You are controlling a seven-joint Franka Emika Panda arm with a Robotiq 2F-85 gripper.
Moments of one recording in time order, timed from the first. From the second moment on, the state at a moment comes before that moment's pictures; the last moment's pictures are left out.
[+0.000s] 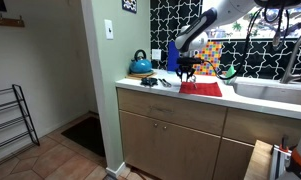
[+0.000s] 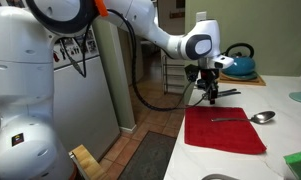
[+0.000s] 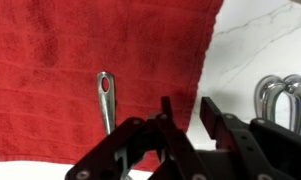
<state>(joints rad) -0.12 0.28 -0.27 -1.83 -0.03 2.24 0.59</state>
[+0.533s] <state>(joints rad) -0.11 0.32 -0.26 -1.83 -0.03 2.23 0.62</state>
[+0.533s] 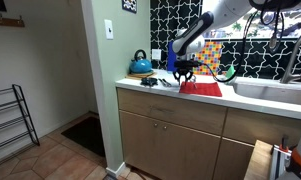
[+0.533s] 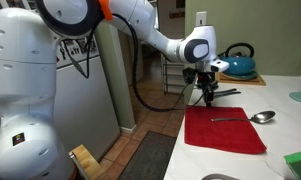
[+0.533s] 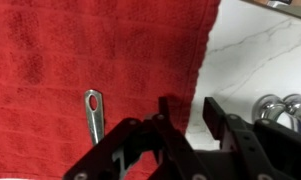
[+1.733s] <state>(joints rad) -0.09 0.38 -0.25 -1.78 -0.05 2.23 0.70</state>
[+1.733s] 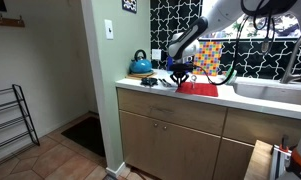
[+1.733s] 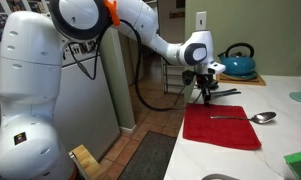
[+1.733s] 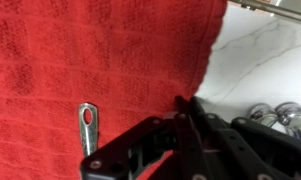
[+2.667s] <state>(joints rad) -0.10 0.32 -0.28 -1.87 -0.07 2.29 0.71</state>
